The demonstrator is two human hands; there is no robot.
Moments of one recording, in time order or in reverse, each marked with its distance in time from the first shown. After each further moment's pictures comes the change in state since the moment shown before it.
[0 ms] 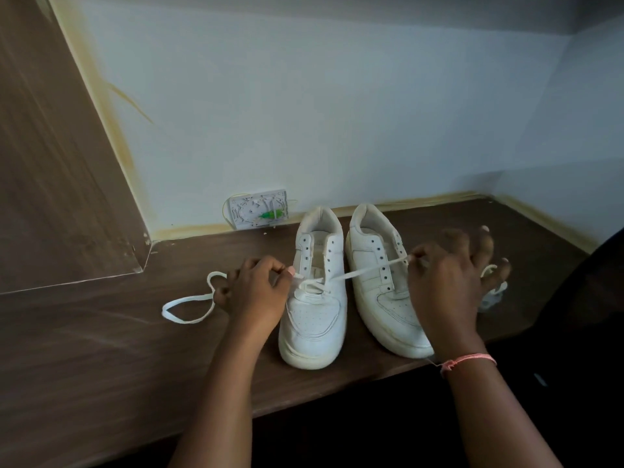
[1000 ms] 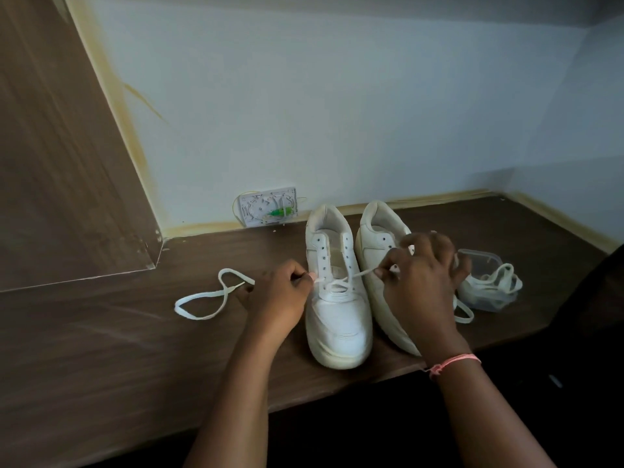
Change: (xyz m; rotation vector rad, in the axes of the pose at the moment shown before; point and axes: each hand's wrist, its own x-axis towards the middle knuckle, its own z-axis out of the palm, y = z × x) left_hand -0.005 0.006 0.005 -0.108 -0.047 0.035; right_hand -0.017 -0.028 0.017 0.050 -0.101 -0.194
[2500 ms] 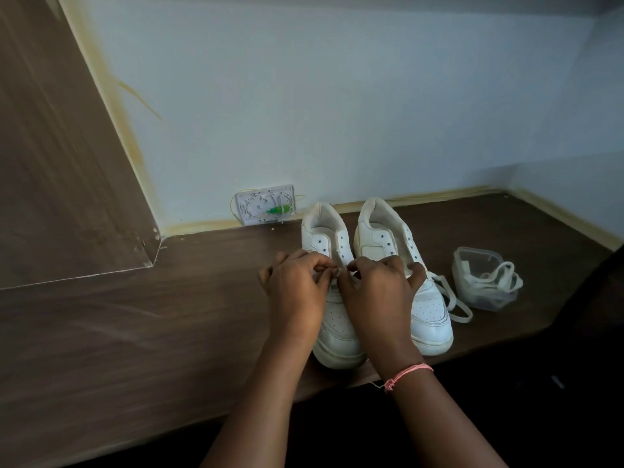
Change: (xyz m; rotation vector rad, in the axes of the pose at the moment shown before) left_hand -0.008 0.022 0.030 0.056 0.302 0.296; right_hand -0.018 -0.043 0.020 0.100 0.071 -0.007
